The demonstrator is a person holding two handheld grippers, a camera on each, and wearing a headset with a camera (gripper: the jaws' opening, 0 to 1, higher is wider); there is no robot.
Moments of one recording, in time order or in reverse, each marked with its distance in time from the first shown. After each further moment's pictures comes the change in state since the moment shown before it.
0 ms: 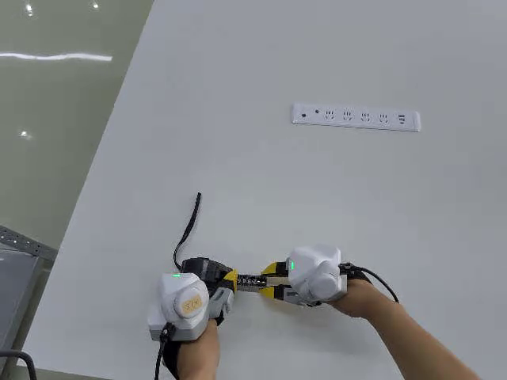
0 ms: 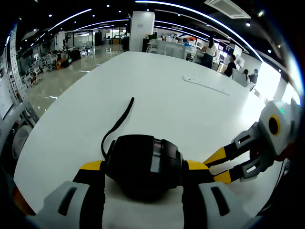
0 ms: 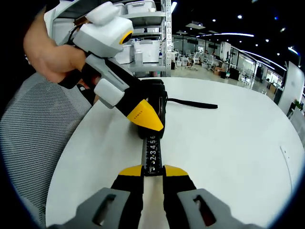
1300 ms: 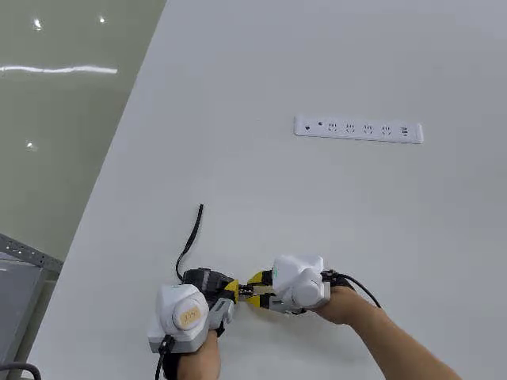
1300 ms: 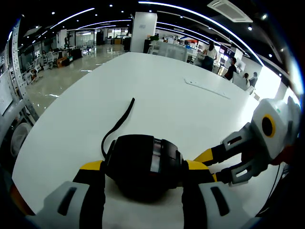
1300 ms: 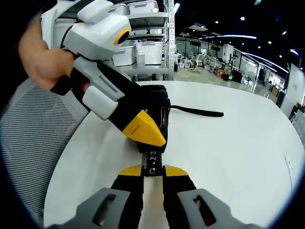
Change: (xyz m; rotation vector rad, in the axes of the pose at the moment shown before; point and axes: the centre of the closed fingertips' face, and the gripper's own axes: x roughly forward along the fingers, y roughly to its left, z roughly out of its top) left arm 0.000 0.004 0.001 -0.028 -0.009 -0.009; right arm 0.028 -0.001 0.018 -0.017 -0.016 0.023
